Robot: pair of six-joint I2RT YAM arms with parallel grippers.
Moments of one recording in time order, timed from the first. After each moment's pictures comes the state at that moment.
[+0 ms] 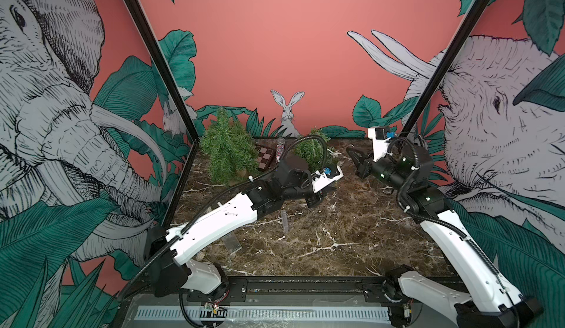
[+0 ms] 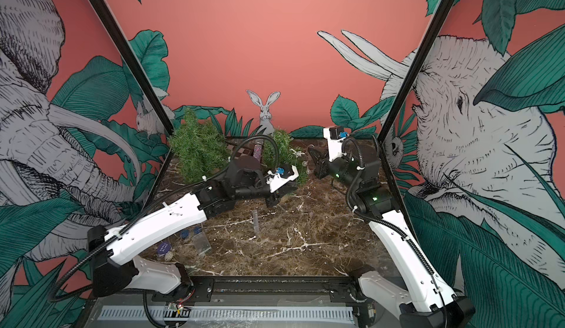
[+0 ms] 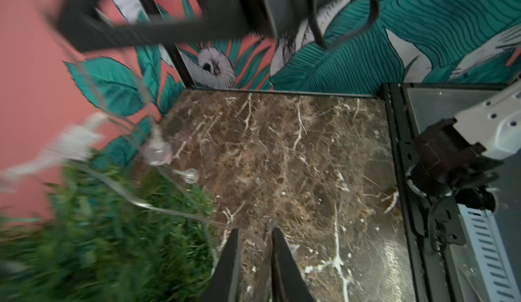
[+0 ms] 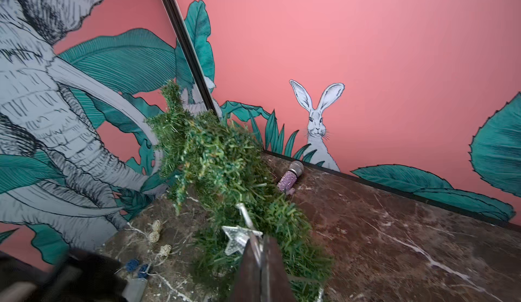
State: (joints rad) left arm -0.99 1.41 1.31 -0.33 0.26 0.31; right arm 0.36 1.04 1.16 -0.24 -0.37 0.16
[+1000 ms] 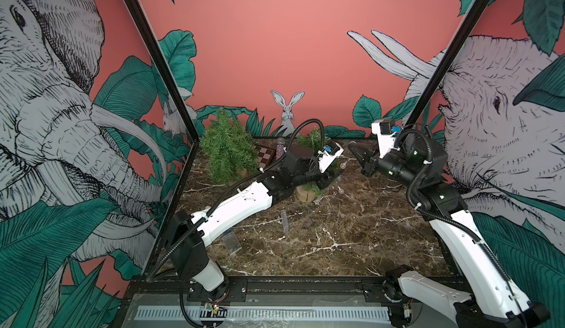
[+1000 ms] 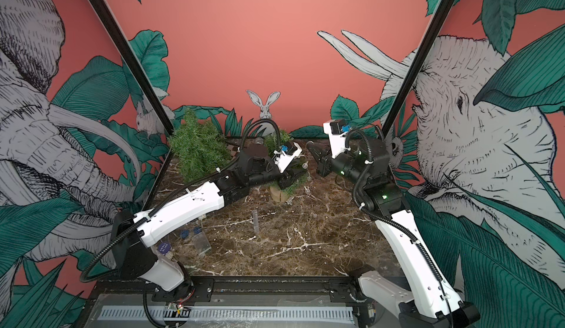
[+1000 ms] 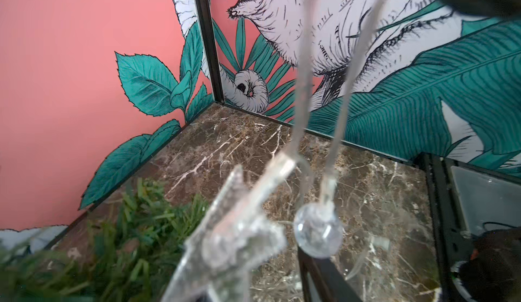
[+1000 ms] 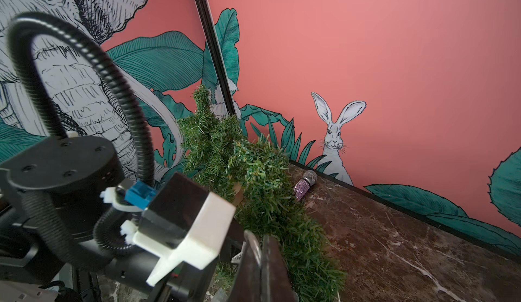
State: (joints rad) left arm -0.90 1.58 1.43 -0.10 0.22 0.12; right arm 0.36 1.04 1.31 -0.37 -0.47 0.09
